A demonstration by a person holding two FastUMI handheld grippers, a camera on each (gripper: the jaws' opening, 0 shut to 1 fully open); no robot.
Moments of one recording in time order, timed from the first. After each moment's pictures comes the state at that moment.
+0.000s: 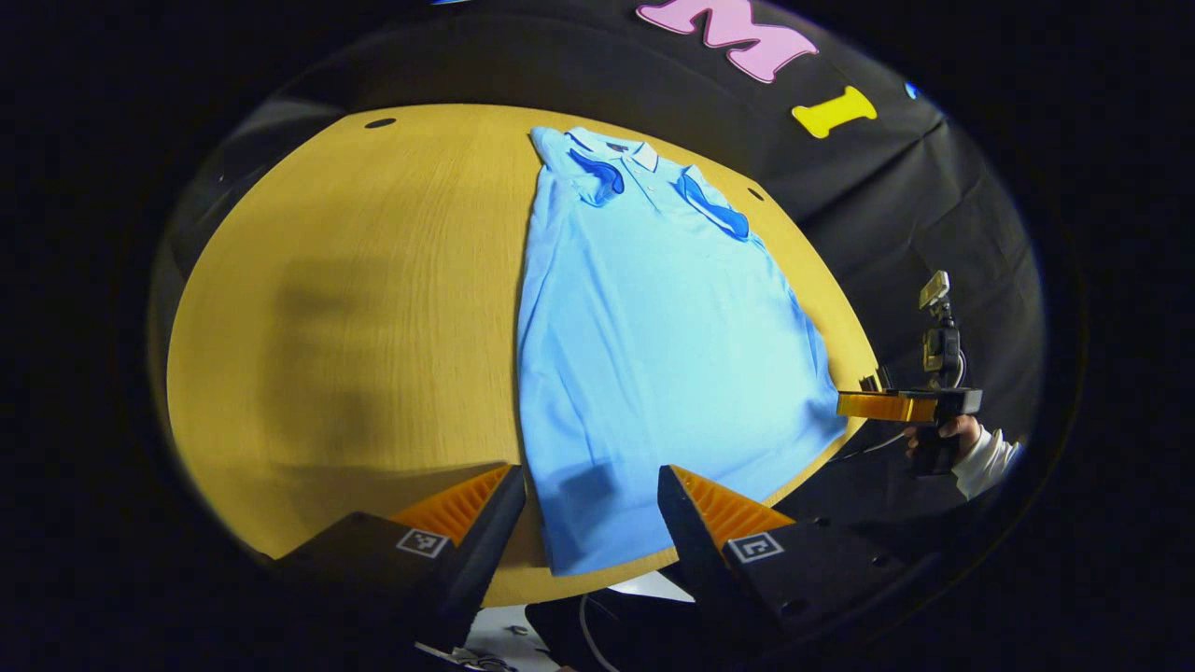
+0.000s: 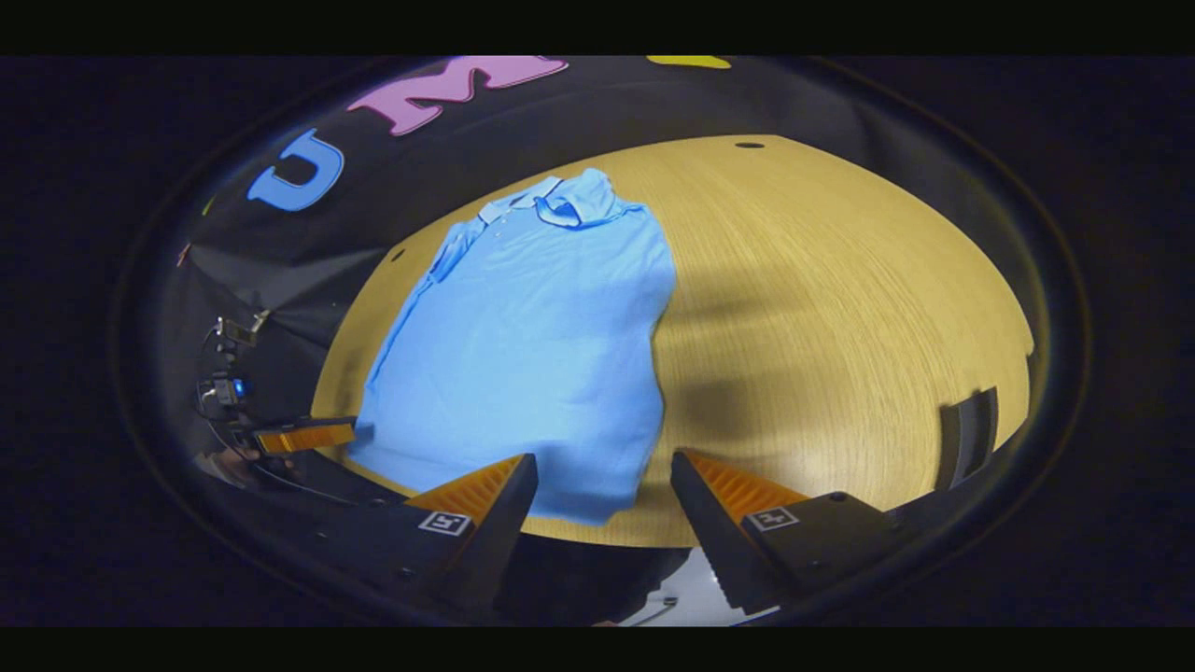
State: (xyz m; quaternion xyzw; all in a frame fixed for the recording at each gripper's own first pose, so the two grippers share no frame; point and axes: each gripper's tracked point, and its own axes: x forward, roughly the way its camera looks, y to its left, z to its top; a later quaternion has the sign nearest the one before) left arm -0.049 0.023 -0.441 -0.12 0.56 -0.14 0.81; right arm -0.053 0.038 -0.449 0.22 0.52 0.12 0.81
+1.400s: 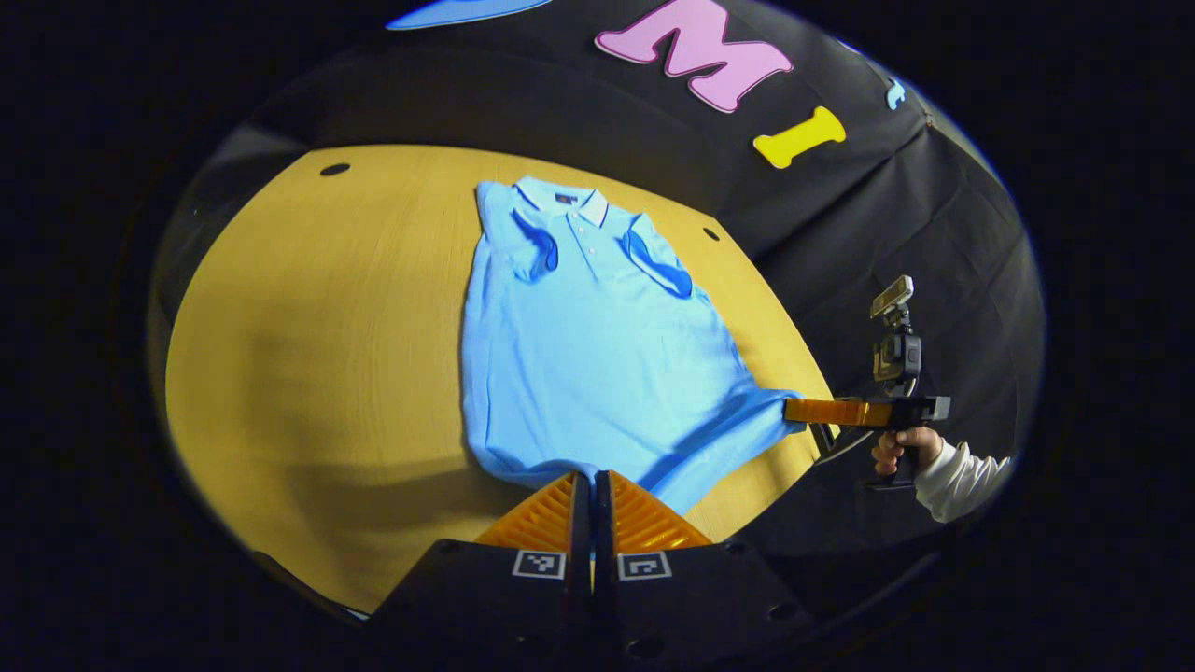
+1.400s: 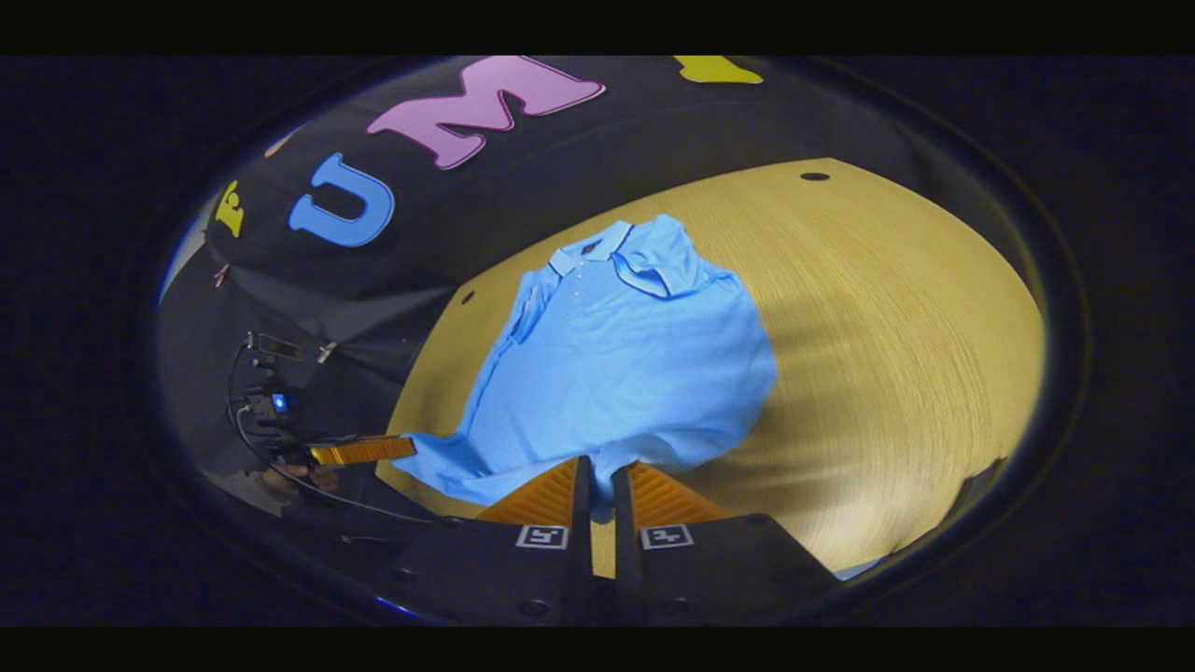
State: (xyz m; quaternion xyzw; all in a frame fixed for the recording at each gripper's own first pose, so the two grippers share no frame) left arm 0.034 -0.016 -0.370 -0.14 0.49 -0.18 0.84; right arm 0.042 0.075 -0.381 0.28 0.44 0.20 0.83
